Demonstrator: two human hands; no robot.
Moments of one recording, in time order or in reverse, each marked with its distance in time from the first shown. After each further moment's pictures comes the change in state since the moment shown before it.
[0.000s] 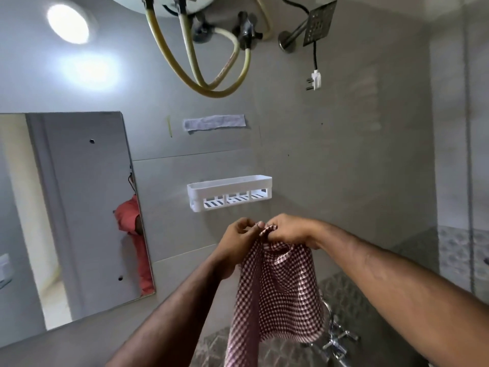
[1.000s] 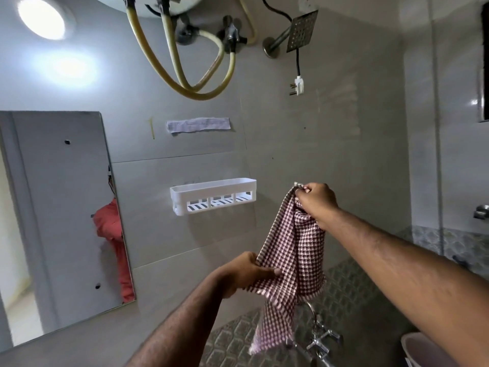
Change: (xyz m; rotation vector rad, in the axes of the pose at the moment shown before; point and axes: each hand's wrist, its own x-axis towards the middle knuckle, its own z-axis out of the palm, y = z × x) left_hand -0.001 -0.036 0.032 0.357 -0.392 -0.281; right_hand -0.015 0.021 -0.072 0.103 0.977 0.131
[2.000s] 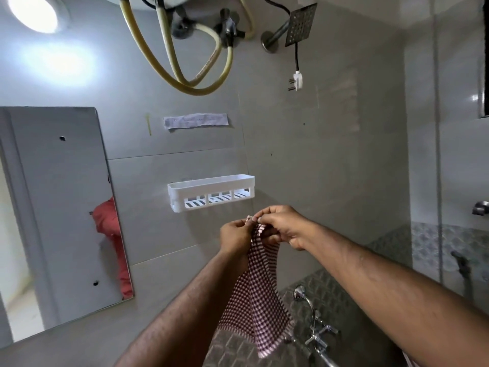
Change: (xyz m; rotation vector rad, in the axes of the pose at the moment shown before) left_hand 0.008 0.047 0.006 -0.781 0.543 0.143; right_hand -0.054 -0.003 0.045 0.416 -0.651 0.187
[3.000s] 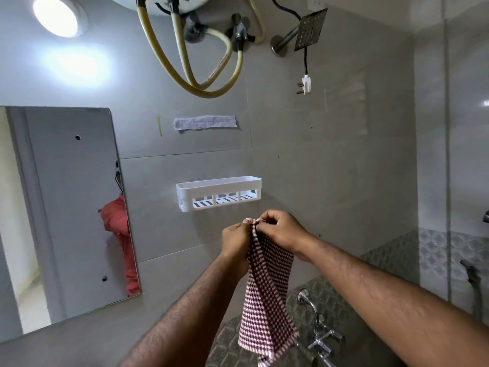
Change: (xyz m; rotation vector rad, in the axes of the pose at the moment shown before) left_hand -0.014 0.010 -0.011 -0.079 0.007 -0.051; right_hand -0.002 0.018 0.008 -0.402 0.061 -0.305
